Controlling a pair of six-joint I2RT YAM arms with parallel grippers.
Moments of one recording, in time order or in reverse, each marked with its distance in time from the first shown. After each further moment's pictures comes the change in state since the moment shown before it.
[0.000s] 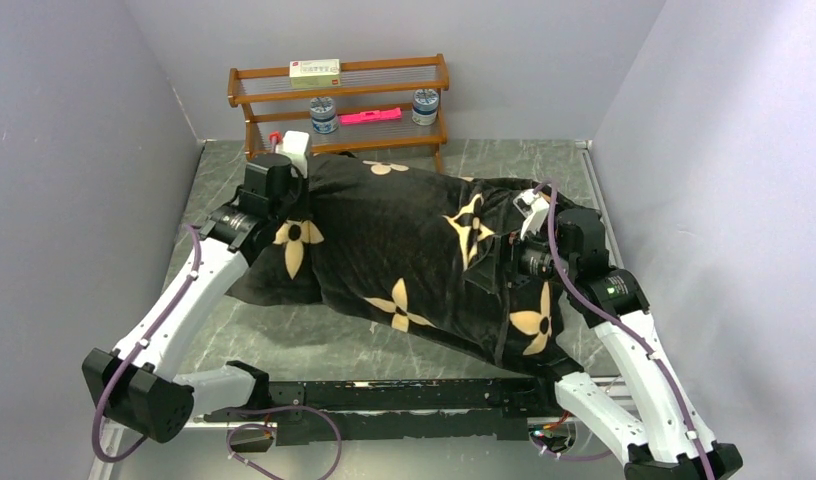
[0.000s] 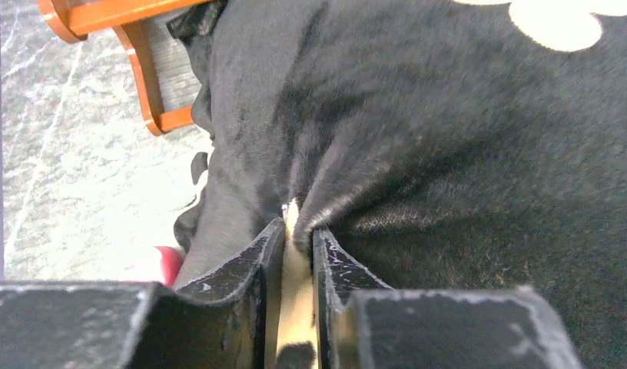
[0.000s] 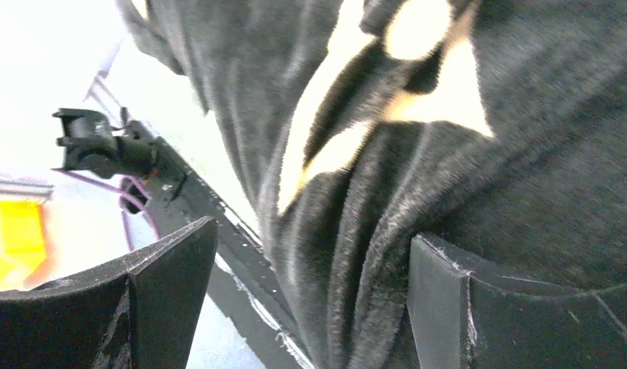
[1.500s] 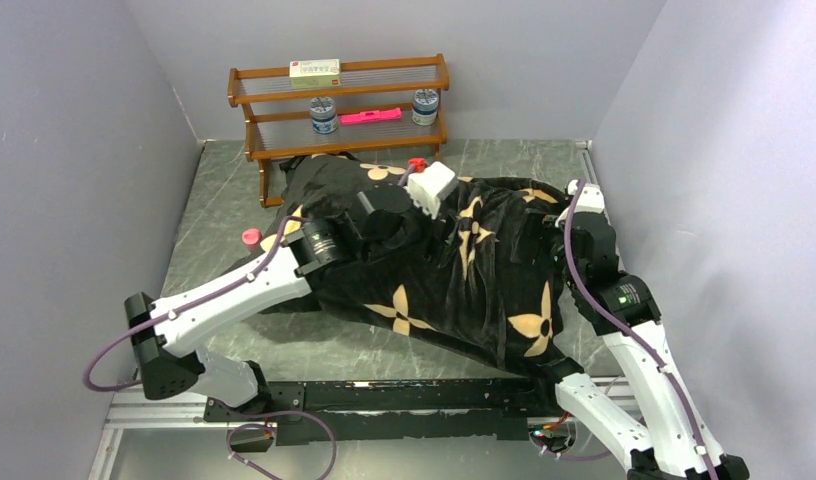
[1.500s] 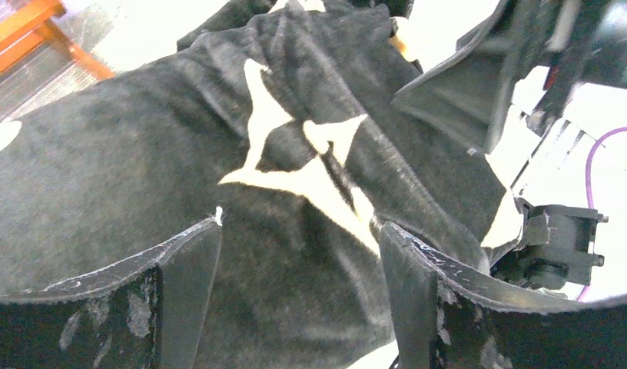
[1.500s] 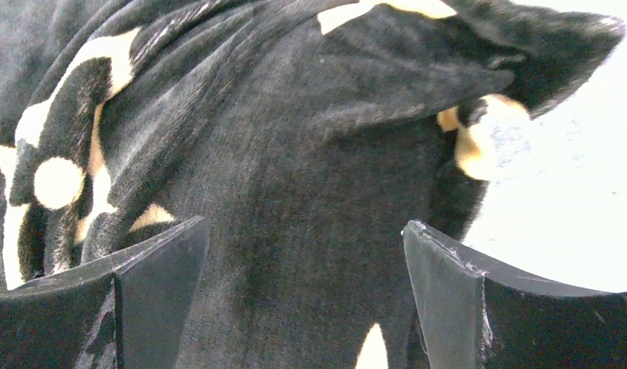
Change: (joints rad) left arm -0.670 0.177 0.245 0.134 0.074 -0.089; right arm 0.022 -0.037 0.069 -0.050 0.788 0.077
